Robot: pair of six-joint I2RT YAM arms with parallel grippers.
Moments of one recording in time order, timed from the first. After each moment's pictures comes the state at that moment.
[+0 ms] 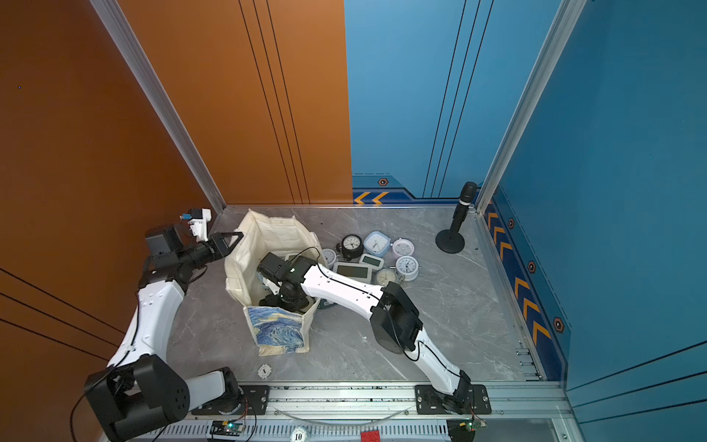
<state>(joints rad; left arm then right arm) 0.35 1.22 1.00 -0.26 0.84 -0.31 1.09 2.28 2.14 -1.04 -0.28 0.47</state>
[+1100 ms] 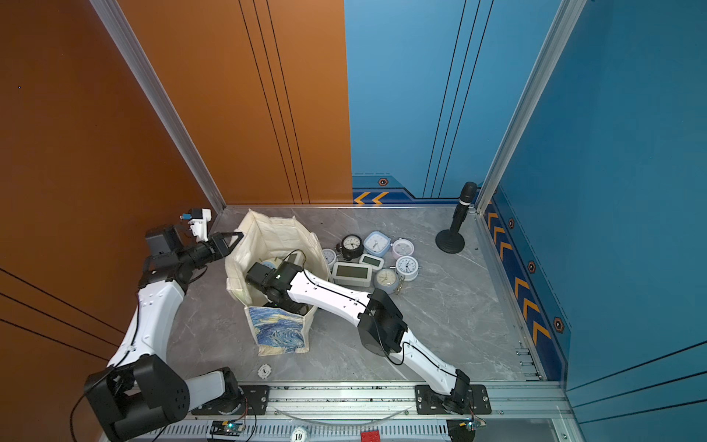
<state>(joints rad) 0.34 1.22 1.00 -0.26 0.84 -0.31 1.14 2.41 2.36 -1.23 -0.08 0.32</state>
